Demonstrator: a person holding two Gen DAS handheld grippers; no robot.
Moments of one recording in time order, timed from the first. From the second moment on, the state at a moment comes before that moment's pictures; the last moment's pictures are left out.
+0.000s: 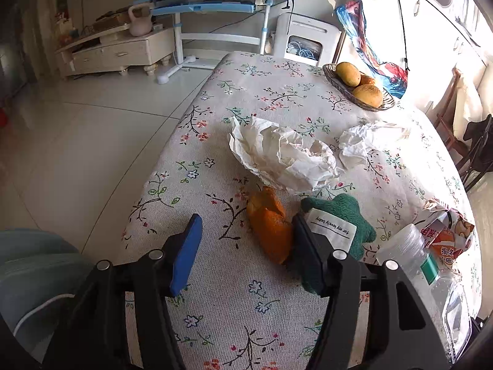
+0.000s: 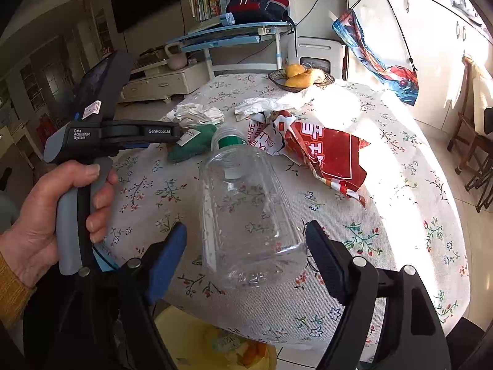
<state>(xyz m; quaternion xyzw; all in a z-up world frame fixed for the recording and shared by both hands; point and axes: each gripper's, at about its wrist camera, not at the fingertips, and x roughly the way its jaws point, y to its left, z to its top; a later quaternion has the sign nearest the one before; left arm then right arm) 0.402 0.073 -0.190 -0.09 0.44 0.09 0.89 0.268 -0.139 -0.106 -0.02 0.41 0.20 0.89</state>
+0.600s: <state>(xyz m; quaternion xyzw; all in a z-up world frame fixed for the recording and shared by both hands) 0.342 0.066 -0.186 -0.08 0.45 0.04 0.89 0.273 -0.146 -0.109 -0.01 0.40 0.18 0.90</state>
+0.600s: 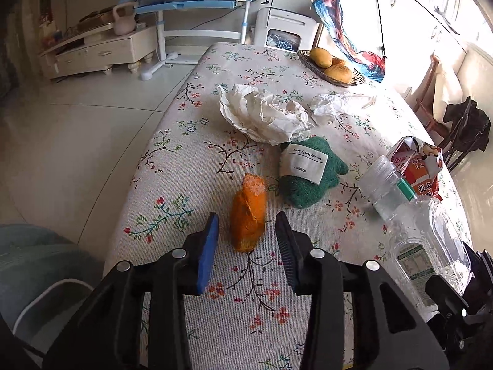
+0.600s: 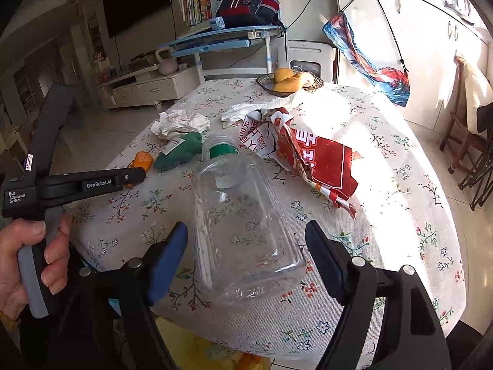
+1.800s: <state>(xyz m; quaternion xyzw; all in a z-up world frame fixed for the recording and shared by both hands) 0.341 0.056 -0.187 -0.06 0.43 0.05 0.90 0.278 -0.156 -0.124 0.01 0.41 0.19 0.89</state>
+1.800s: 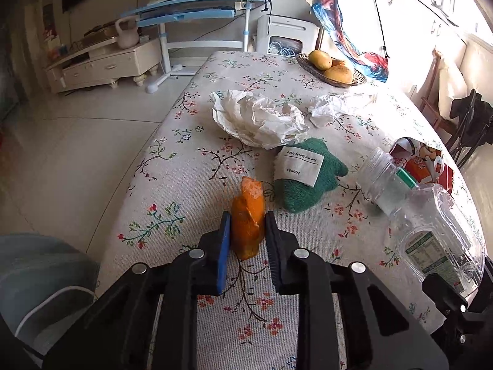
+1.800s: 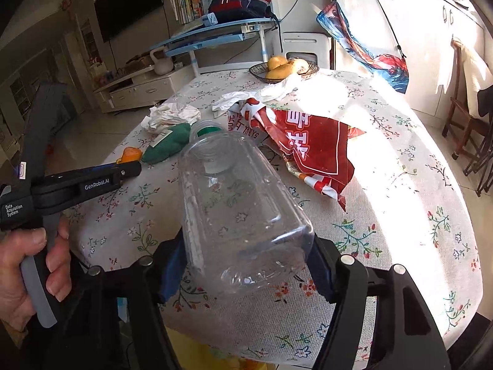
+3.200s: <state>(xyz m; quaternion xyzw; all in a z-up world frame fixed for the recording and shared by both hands) 0.212 0.030 -0.133 -0.09 0.39 -0.02 0.92 0.192 -0.182 -0.029 0.09 0.33 0.25 0.91</state>
